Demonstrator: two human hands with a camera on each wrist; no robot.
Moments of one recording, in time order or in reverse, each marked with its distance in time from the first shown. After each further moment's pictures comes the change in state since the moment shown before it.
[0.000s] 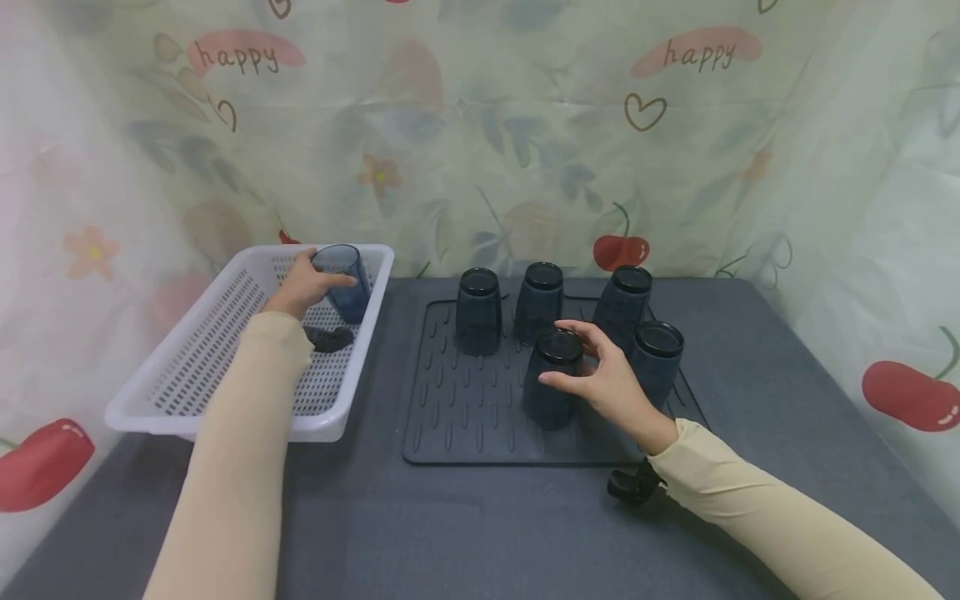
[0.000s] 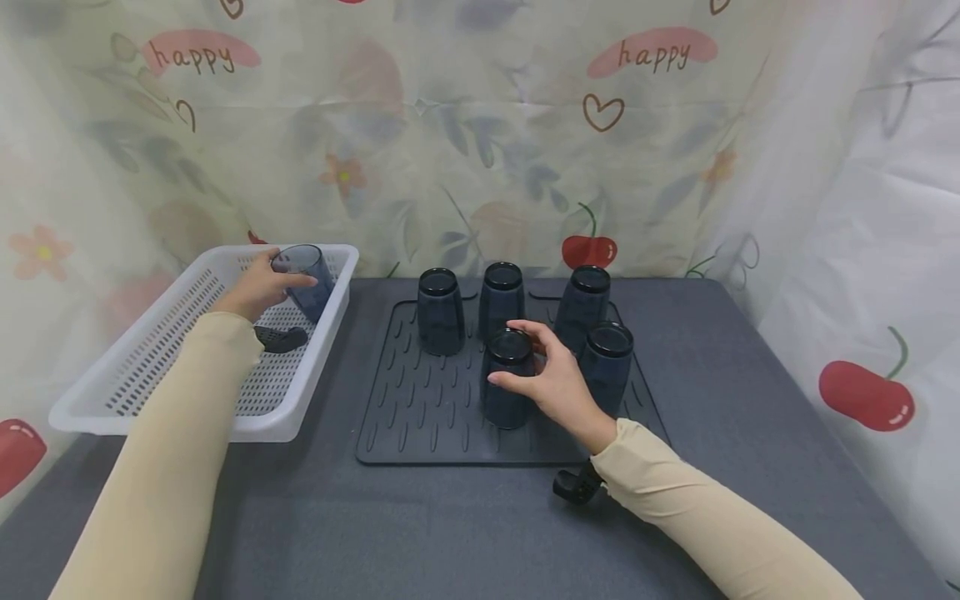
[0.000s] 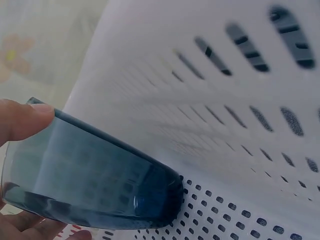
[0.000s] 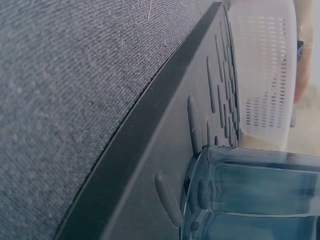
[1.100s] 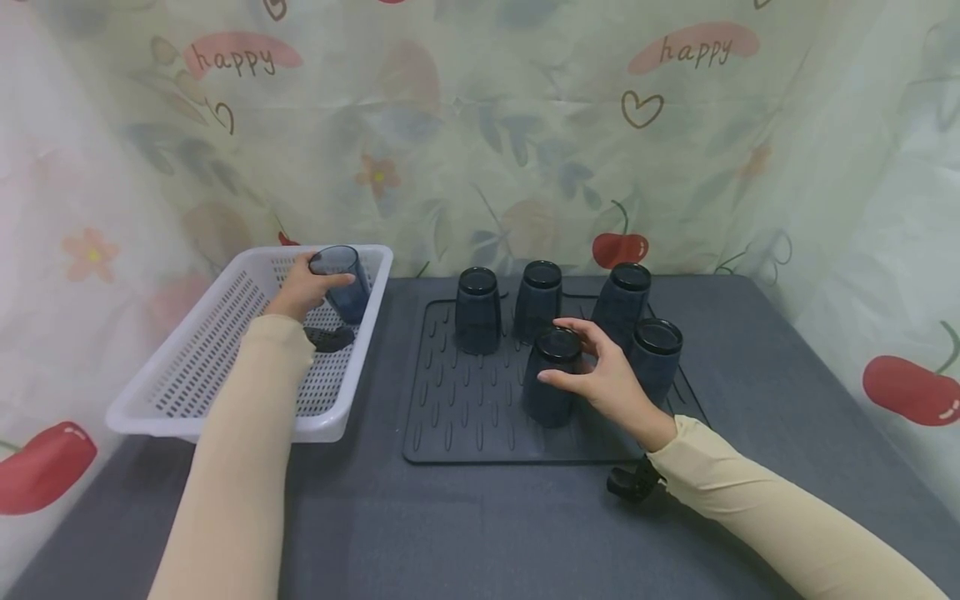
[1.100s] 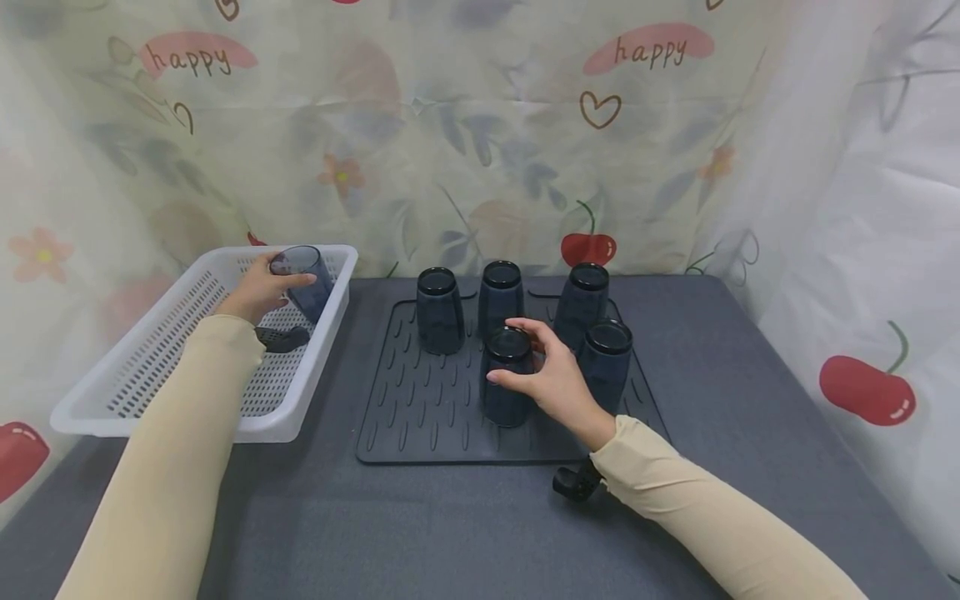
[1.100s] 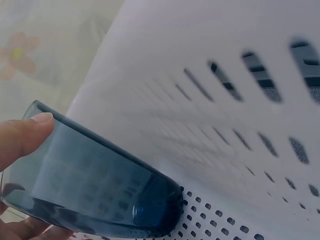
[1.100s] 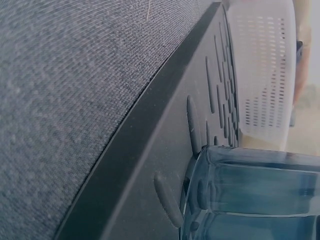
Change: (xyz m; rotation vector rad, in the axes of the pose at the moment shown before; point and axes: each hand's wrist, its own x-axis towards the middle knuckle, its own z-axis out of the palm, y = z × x) left_hand 0.003 -0.006 0.001 -0.132 -0.003 -0.026; right_hand 0.001 0.003 -0.001 0.022 0.000 -0.008
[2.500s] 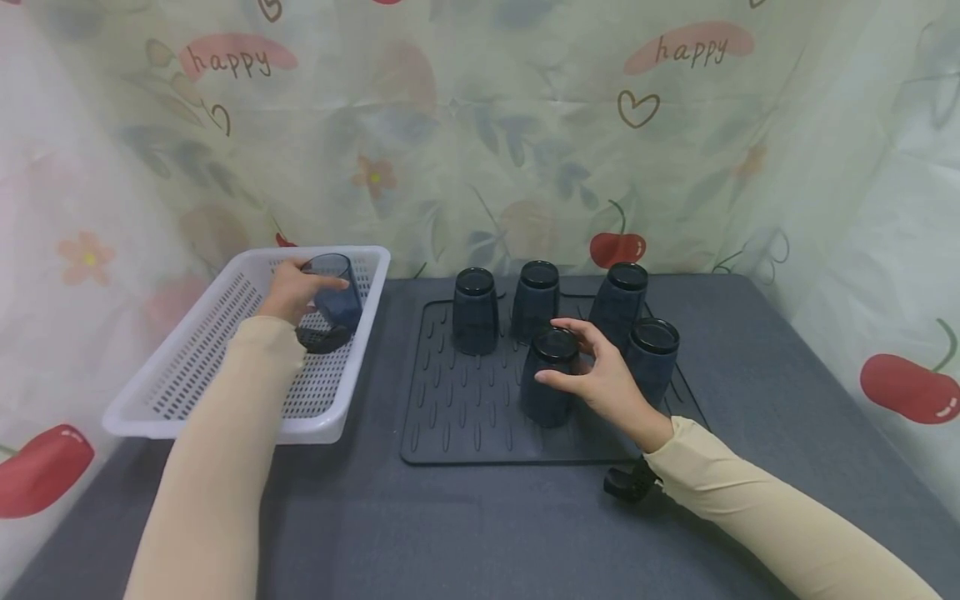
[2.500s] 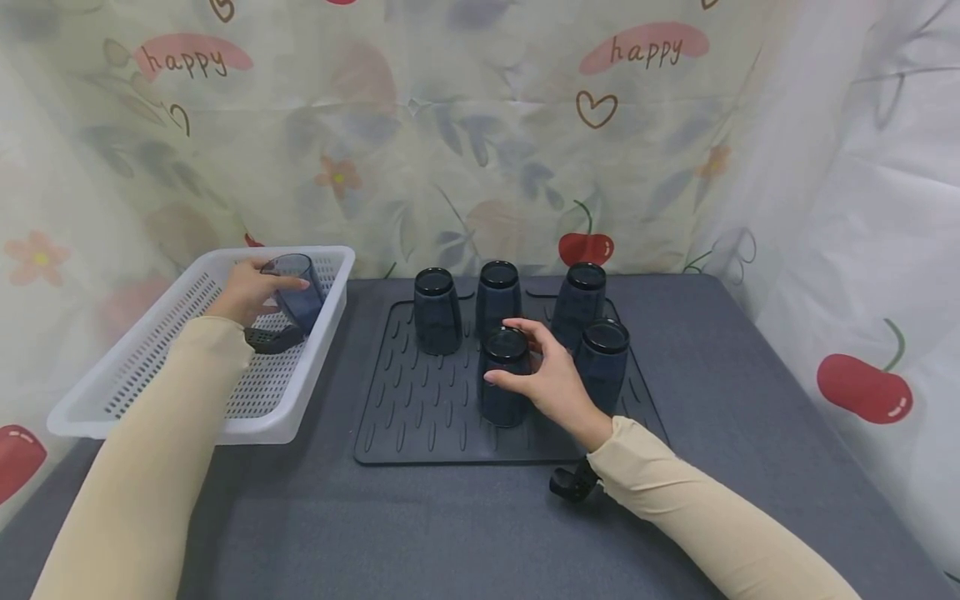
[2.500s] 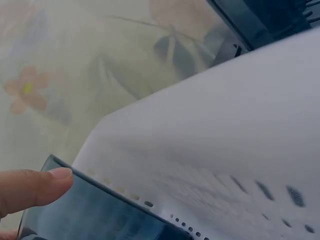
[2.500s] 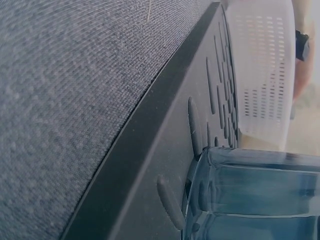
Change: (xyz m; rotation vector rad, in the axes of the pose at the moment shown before) left_hand -0.013 0.006 0.000 -0.026 0.093 -0.018; right_hand -0.001 0.000 0.002 0.000 0.003 0.009
